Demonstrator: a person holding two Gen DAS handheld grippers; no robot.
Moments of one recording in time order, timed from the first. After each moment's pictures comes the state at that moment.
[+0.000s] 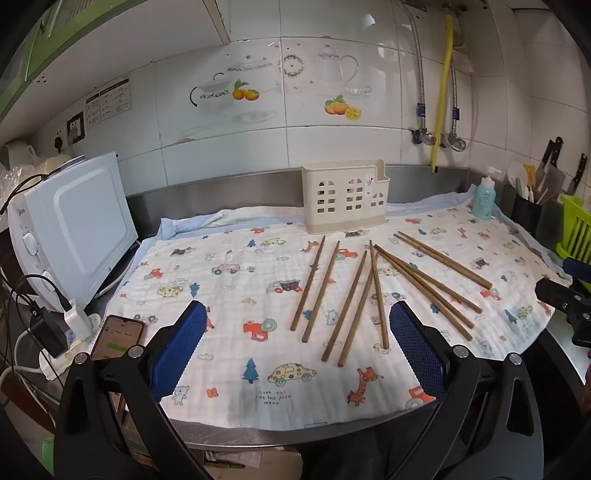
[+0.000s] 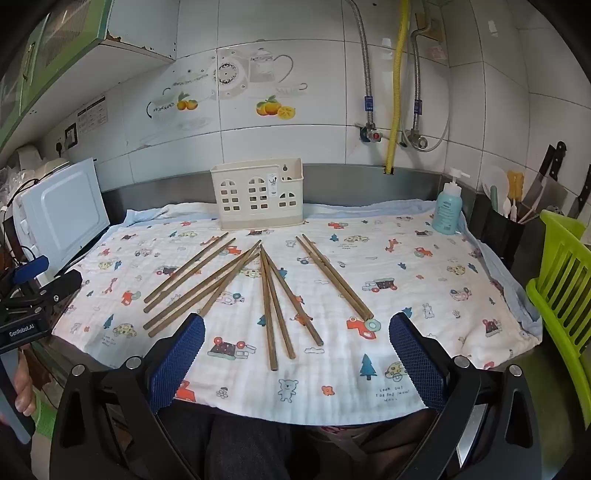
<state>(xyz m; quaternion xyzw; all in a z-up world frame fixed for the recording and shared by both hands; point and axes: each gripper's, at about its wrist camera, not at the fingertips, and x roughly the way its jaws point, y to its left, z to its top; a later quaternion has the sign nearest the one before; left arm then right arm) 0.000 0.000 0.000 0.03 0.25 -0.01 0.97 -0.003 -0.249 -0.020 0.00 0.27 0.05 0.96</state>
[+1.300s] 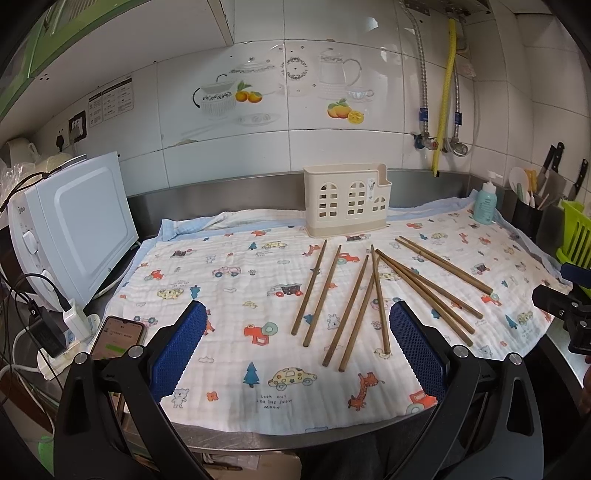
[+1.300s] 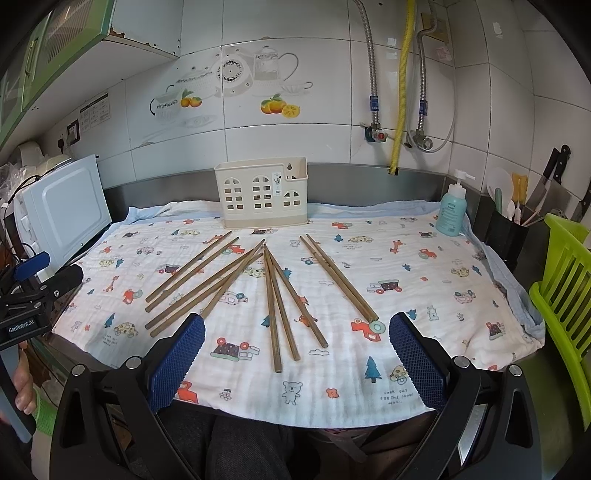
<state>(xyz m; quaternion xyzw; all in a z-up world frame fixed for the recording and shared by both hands) 0.003 0.004 0.003 0.02 0.24 -0.01 0.97 0.000 -0.243 -0.021 0.00 0.27 0.05 0.96</state>
